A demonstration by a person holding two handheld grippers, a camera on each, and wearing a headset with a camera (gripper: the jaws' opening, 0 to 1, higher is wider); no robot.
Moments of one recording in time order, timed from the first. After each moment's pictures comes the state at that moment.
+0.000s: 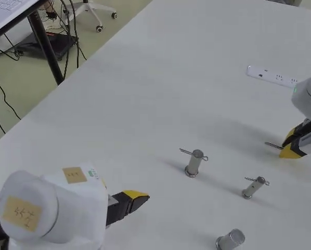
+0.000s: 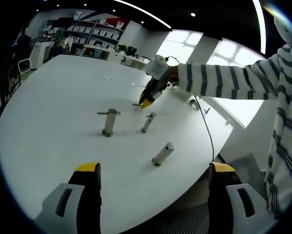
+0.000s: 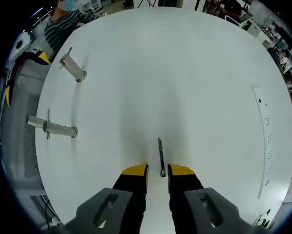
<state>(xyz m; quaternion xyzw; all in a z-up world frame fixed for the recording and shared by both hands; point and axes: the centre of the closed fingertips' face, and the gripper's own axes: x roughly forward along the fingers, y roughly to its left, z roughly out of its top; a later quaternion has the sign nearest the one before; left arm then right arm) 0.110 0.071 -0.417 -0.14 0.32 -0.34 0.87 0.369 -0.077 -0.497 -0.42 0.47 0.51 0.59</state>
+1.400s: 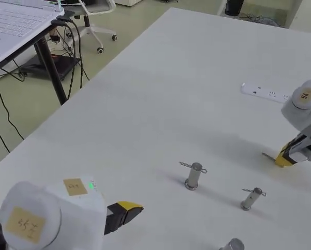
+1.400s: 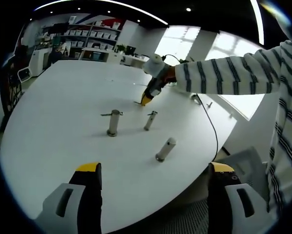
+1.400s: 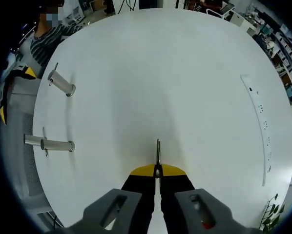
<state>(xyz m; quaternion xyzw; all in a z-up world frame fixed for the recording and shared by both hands) 0.101 0.082 -0.410 -0.10 0.32 -0.33 0.88 0.374 -0.073 -0.495 -0.39 0.47 0.47 0.63</state>
